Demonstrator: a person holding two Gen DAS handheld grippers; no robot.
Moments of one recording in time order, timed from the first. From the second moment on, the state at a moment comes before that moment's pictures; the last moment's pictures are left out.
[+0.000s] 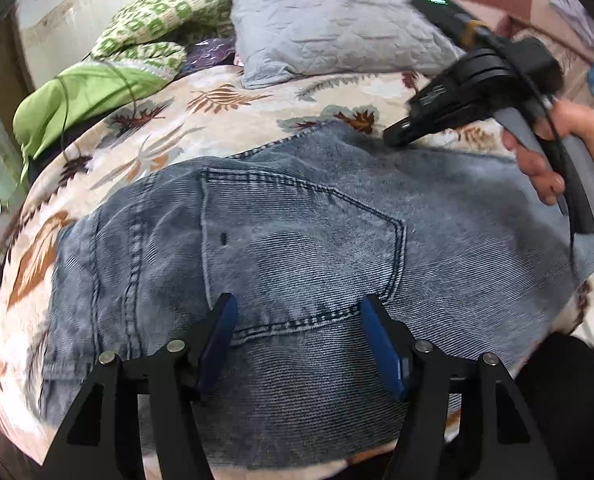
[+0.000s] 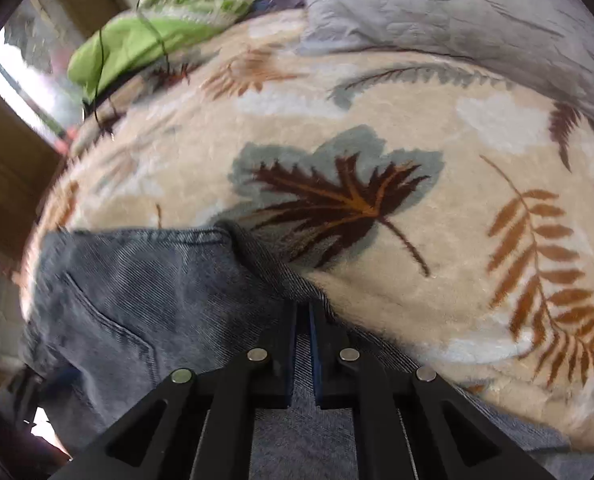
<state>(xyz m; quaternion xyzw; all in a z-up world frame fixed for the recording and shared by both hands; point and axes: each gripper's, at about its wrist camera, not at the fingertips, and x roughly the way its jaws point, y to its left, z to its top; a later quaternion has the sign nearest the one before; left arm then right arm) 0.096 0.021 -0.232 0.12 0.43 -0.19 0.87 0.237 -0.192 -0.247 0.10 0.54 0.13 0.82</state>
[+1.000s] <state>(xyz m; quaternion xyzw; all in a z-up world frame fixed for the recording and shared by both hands) 0.041 -0.035 -0.105 0.14 0.35 -0.16 0.91 -0.031 -0.382 -0.235 0.20 0.50 -0.05 0.84</state>
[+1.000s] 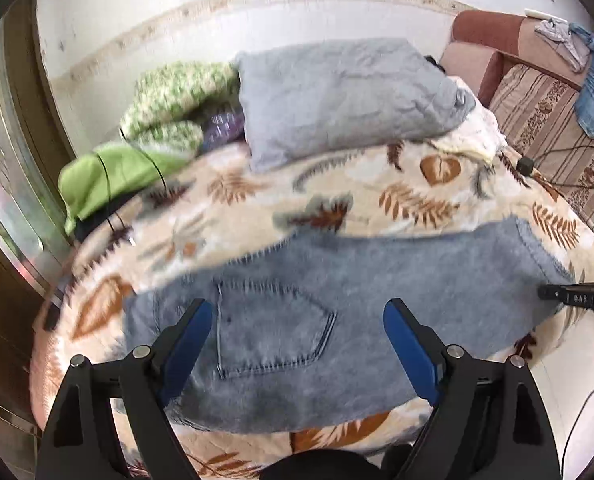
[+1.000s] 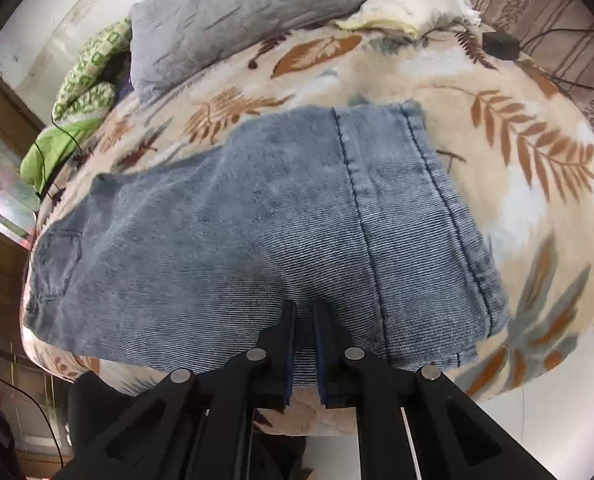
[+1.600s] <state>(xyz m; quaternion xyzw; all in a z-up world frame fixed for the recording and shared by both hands) 0.017 -0.048 -0.048 0.13 0.27 -0.10 0.95 -0.133 -0.378 -0.075 0.21 0.11 -0.09 0.97</state>
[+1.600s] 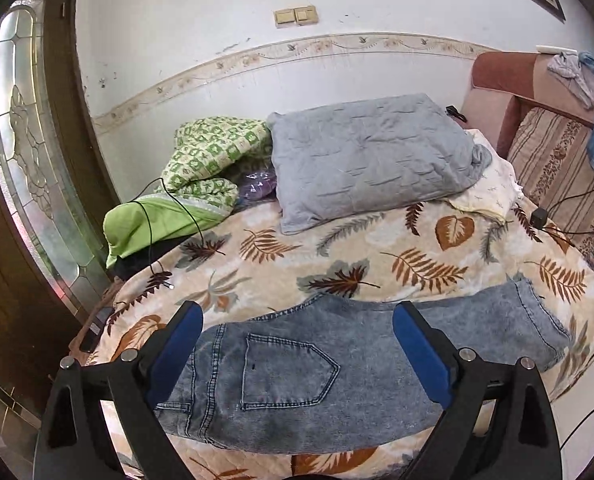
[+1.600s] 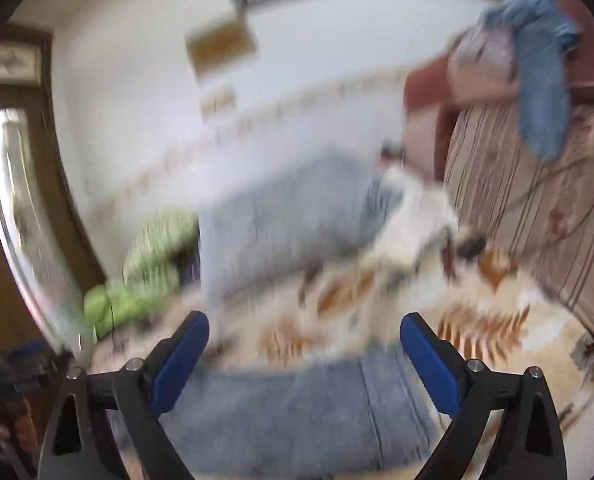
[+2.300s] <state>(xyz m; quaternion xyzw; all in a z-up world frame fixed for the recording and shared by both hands) 0.008 -0.059 -0.032 0.11 0.24 -0.08 0.96 -0.119 -0.336 -0.076 0.12 0.18 -0.06 0.97</state>
